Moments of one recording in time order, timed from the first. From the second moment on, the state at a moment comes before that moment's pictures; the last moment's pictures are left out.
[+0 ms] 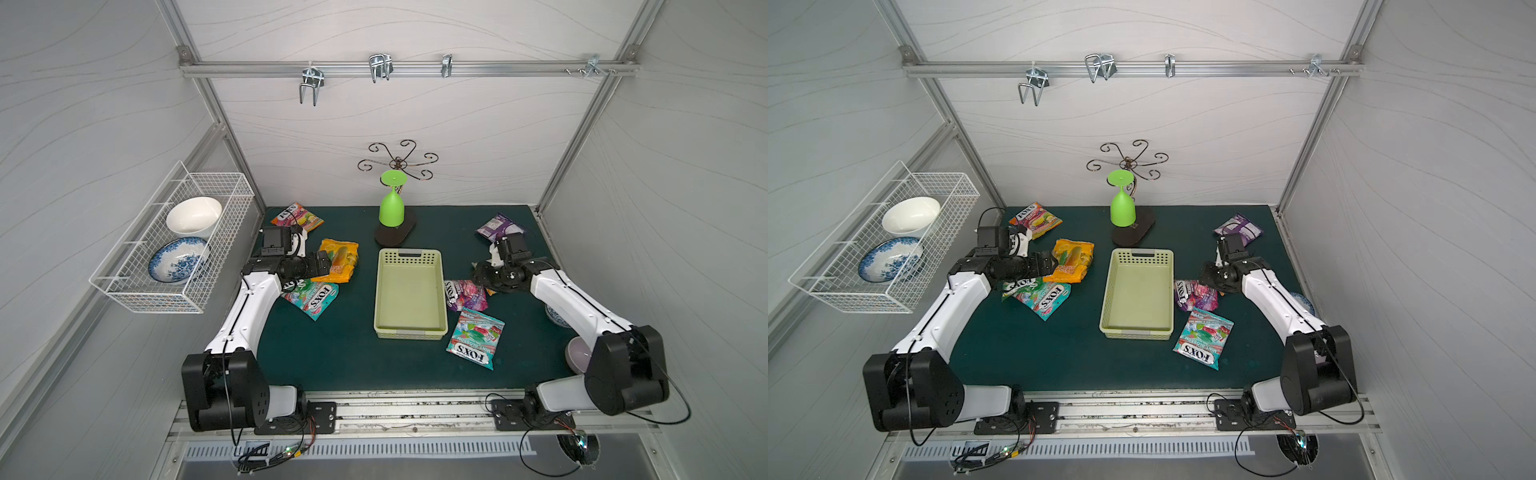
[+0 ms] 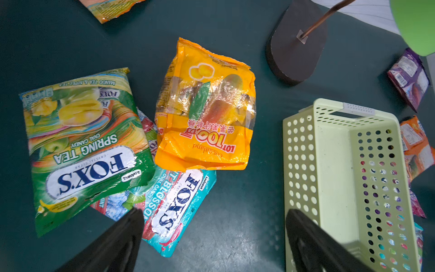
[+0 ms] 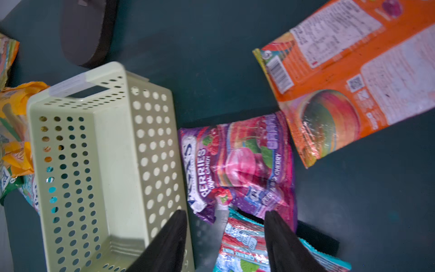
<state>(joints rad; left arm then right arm) 0.09 1.34 1.09 -0.67 0.30 -0.11 0.24 1.40 1.00 -0.64 -0.18 0.47</state>
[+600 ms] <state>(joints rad) 0.02 1.29 1.09 -0.75 0.52 0.12 0.04 1.43 0.86 -0.58 -0.44 0.50</state>
